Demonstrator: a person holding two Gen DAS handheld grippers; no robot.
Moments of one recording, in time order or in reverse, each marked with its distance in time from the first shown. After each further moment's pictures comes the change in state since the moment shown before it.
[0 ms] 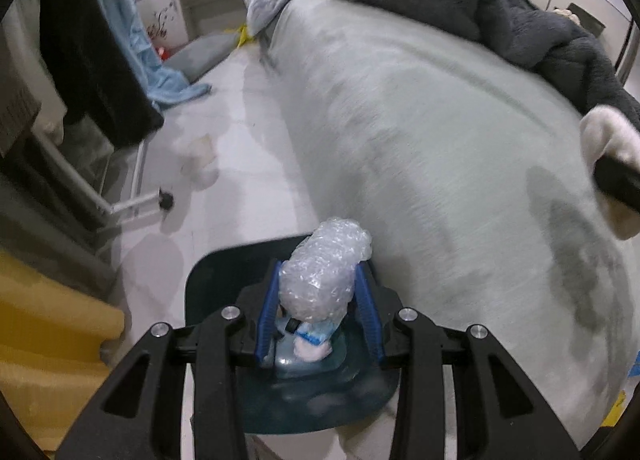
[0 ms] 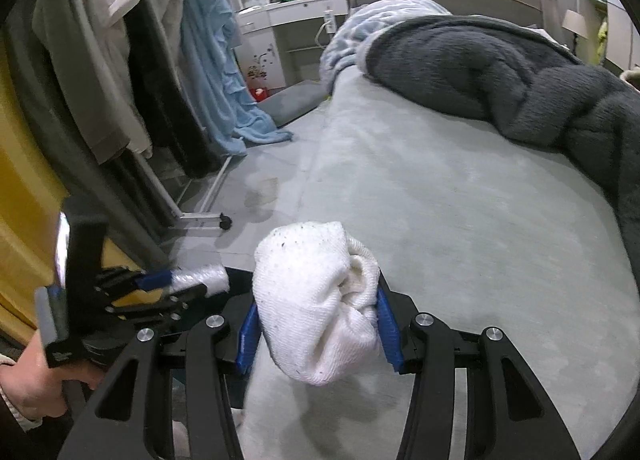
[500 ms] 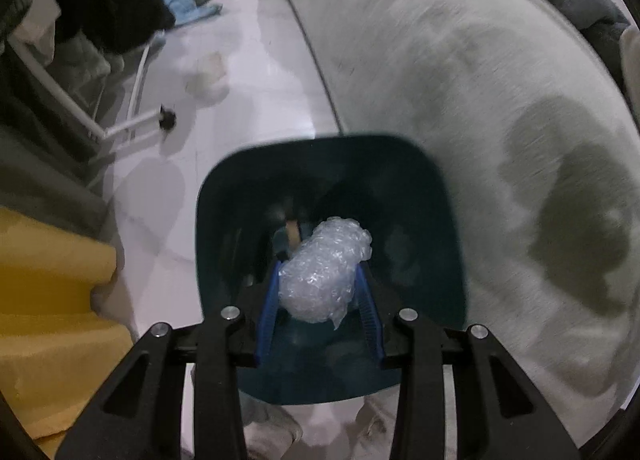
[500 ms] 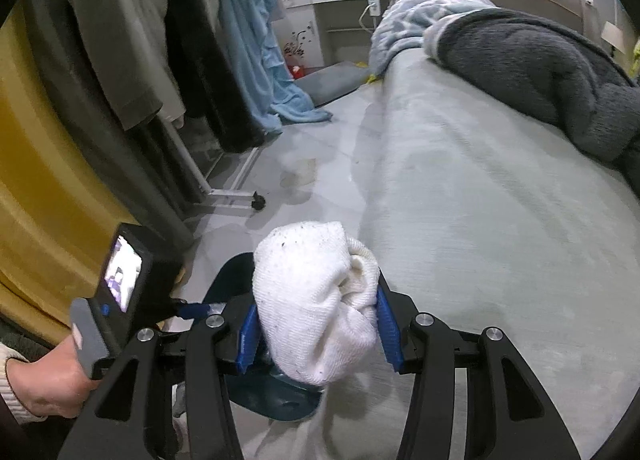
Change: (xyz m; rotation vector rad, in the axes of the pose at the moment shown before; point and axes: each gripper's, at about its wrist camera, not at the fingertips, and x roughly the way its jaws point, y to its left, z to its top) left arm 0.054 0.055 -0.047 -0.057 0.247 -0.015; right arm 0.049 0.070 0.003 -0.080 0.070 0.078
